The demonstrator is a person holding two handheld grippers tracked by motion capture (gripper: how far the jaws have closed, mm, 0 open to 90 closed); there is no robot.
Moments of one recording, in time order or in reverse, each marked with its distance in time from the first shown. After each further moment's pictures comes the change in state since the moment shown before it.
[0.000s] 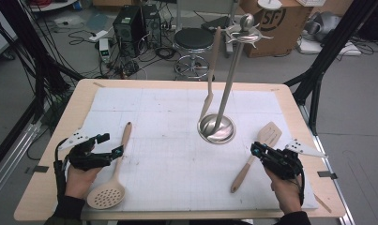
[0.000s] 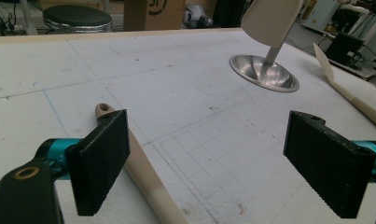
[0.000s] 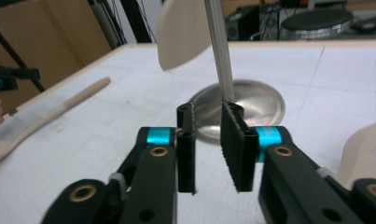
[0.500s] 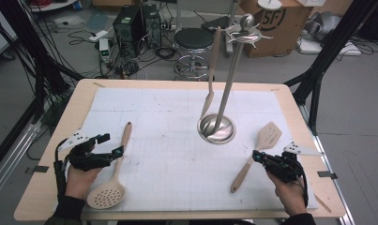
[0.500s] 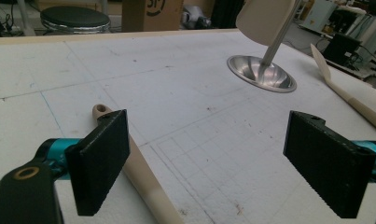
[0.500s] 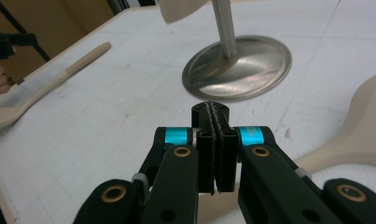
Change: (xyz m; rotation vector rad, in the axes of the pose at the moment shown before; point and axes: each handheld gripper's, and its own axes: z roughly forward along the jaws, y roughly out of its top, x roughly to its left) left arm -0.001 0.000 0.000 0.000 -0.007 0.001; right arm -0.015 -0.014 -0.001 0.142 0.044 0.043
